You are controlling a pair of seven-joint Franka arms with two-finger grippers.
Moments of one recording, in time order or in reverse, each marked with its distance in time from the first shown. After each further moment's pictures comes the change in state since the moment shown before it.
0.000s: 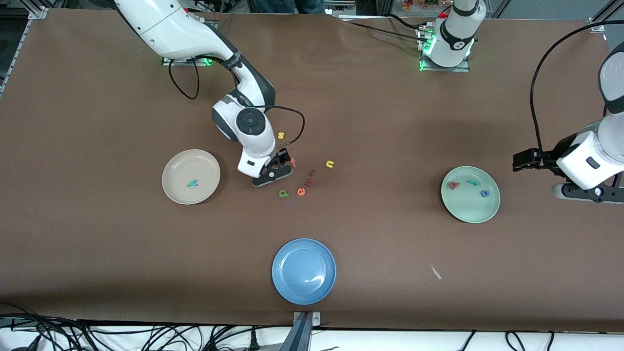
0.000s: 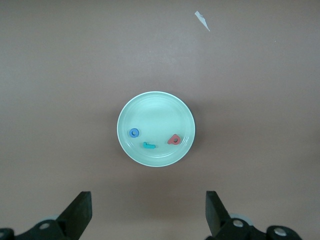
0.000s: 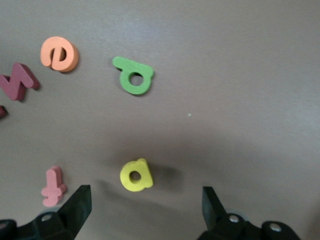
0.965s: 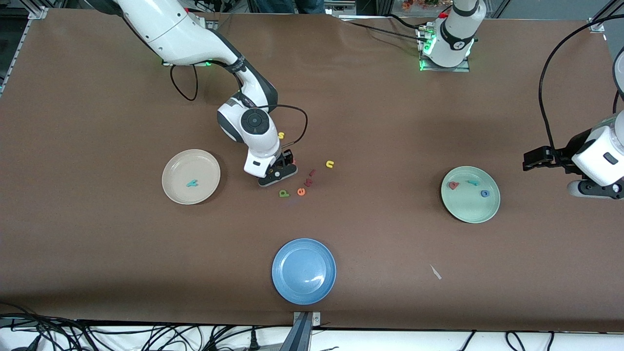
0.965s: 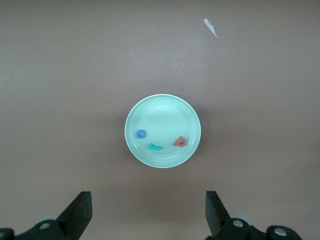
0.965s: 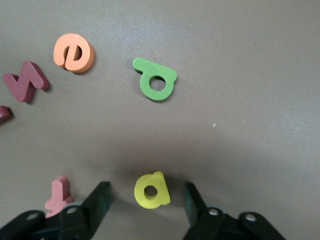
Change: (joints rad) left arm 0.019 -0.017 0.011 -0.001 0.000 0.001 0.000; right arm 0.008 0.031 0.000 -0.001 -0.028 0.058 0.000
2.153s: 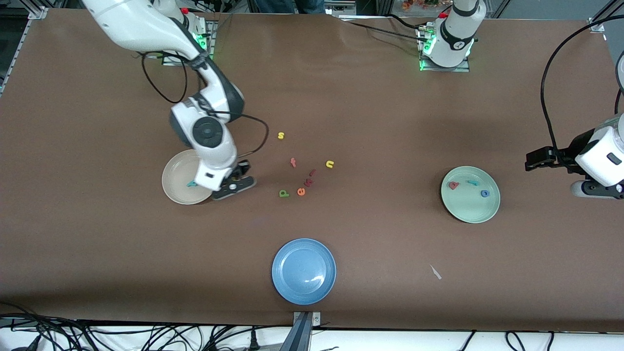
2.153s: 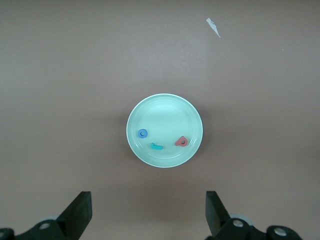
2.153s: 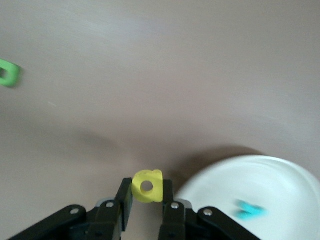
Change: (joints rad) left arm 0.004 0.000 0.001 -0.001 0.001 0.000 0.000; right arm -0.217 -0.197 -0.017 -0.040 0.000 -0.242 -0.286
